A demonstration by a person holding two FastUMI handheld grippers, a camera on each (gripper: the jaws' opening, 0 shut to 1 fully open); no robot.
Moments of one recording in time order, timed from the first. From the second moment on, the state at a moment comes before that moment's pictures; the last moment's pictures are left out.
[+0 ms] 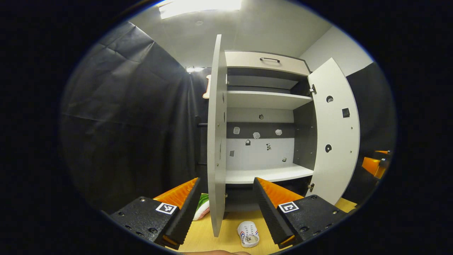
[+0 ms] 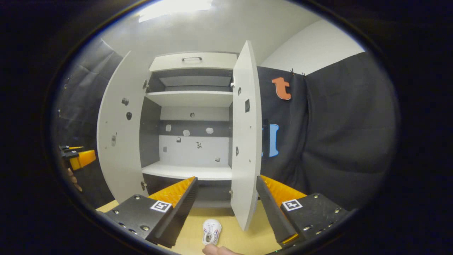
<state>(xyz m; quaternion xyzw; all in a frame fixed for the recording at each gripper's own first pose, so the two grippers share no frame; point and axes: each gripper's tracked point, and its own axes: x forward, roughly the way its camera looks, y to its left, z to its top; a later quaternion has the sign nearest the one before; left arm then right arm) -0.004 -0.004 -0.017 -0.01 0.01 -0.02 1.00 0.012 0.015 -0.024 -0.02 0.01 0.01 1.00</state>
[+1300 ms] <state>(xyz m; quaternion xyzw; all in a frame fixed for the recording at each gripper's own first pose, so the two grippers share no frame) -0.035 0.004 -0.064 -0.04 0.03 -0.04 1.00 0.087 0.095 -0.452 -0.03 0.32 0.04 0.94</state>
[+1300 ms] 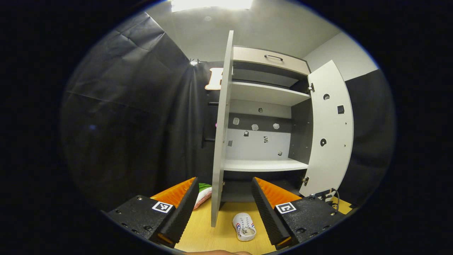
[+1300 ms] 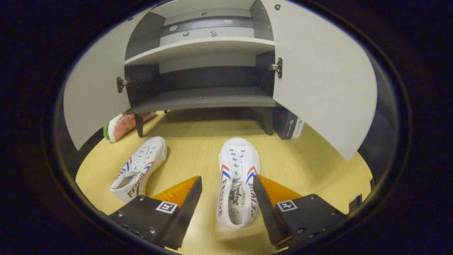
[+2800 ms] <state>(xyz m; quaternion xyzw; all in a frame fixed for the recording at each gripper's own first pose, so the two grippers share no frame) -0.024 -0.033 -0.115 0.00 0.06 -0.09 0.99 0.053 0.118 -0.346 0.10 0.15 0.11 0.98</state>
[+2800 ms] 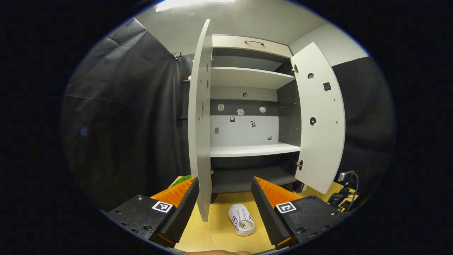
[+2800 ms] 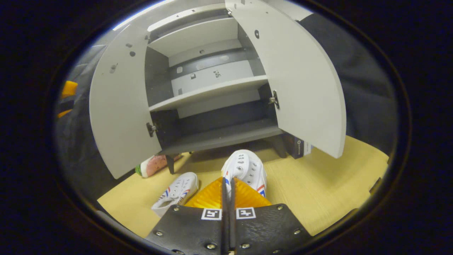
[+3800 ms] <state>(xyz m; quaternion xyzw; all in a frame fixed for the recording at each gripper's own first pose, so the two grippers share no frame) 0.047 -0.069 -0.145 -0.01 0.08 -0.12 0.99 0.171 0.160 0.018 -0.05 0.00 0.13 0.99</state>
